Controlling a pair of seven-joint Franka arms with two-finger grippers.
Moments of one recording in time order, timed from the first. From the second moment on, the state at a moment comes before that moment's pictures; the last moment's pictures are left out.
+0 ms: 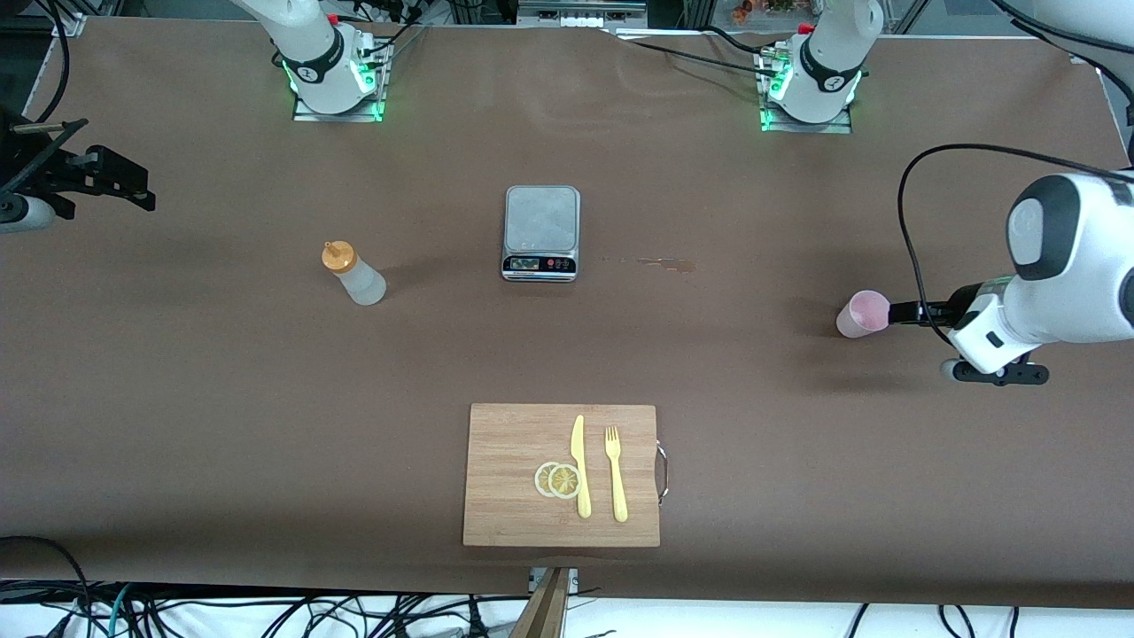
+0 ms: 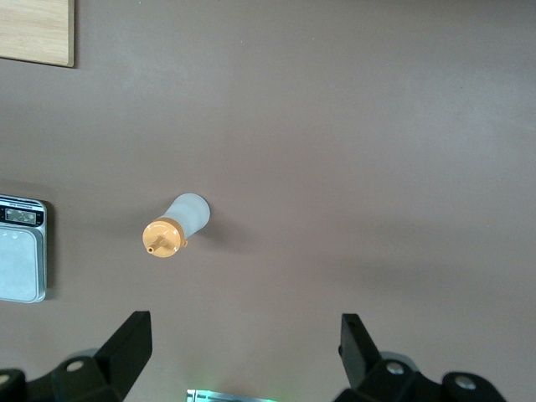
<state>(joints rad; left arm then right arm) 0.06 0.37 0.01 -1.75 -0.02 1.88 0.09 0.23 0.05 -0.24 -1.52 0.00 1.49 -0.13</state>
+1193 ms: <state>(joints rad) 0.06 0.36 0.05 -2.07 -0.02 2.28 0.20 0.24 0.04 -0.23 -1.52 0.05 1.41 -0.13</state>
